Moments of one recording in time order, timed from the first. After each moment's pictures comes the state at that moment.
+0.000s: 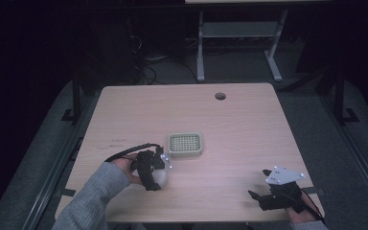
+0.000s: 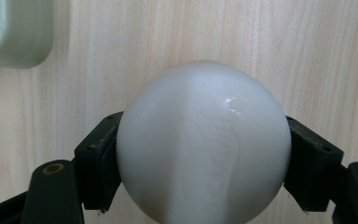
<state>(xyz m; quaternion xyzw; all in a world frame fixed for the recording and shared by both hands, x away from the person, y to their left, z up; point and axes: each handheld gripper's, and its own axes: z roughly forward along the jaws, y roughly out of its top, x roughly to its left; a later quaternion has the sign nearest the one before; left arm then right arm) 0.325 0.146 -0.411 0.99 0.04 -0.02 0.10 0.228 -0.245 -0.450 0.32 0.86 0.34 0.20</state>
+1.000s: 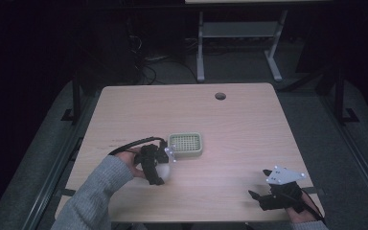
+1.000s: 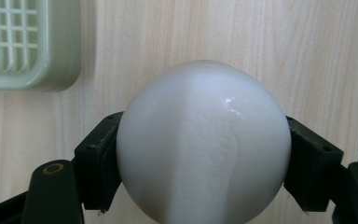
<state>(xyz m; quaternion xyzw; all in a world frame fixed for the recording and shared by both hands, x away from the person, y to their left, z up) 0.337 0.134 -0.397 0.99 0.03 -0.02 0.10 0.228 -0.246 -0.450 0.32 0.86 0.34 0.20</state>
